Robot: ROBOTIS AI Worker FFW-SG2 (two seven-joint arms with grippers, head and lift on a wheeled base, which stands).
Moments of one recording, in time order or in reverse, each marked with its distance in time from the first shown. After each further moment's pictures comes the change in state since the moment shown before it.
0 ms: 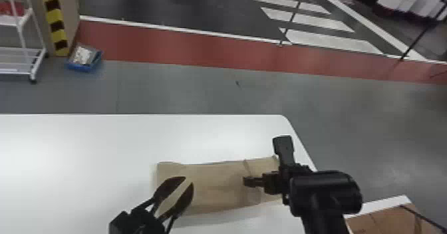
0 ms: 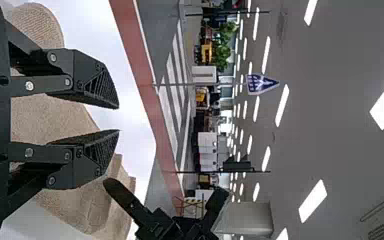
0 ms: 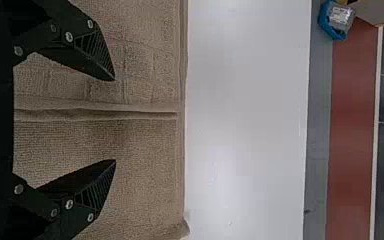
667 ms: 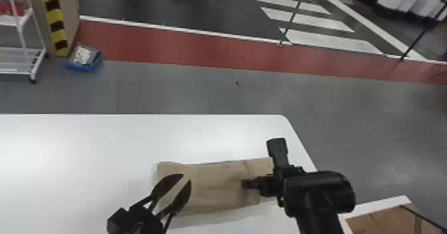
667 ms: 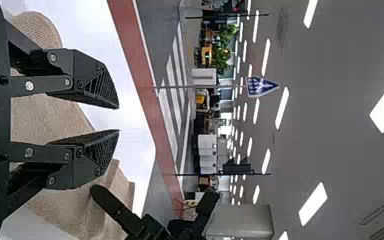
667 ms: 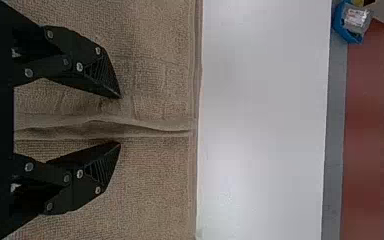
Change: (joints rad) left arm -0.012 0.000 0.006 0.012 0.009 -0.001 0.000; right arm -0.007 0.005 0.027 0.027 0.000 0.015 -0.012
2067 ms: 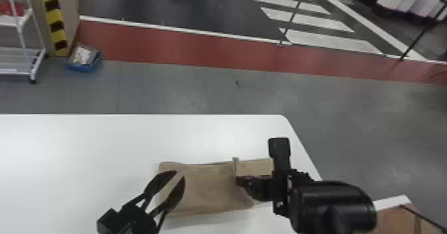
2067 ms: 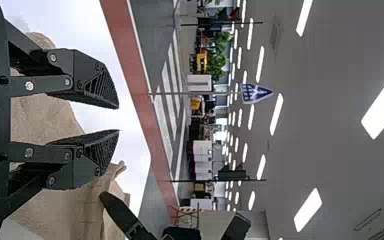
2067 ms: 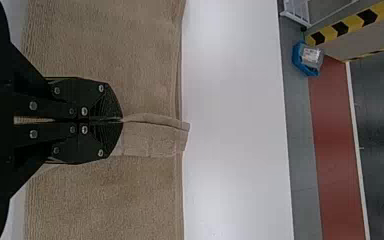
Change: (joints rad) left arm 0.012 0.011 0.028 -0.008 0.008 -0.039 0.004; right arm 0.168 0.052 0.015 -0.381 -0.157 0.143 0.002
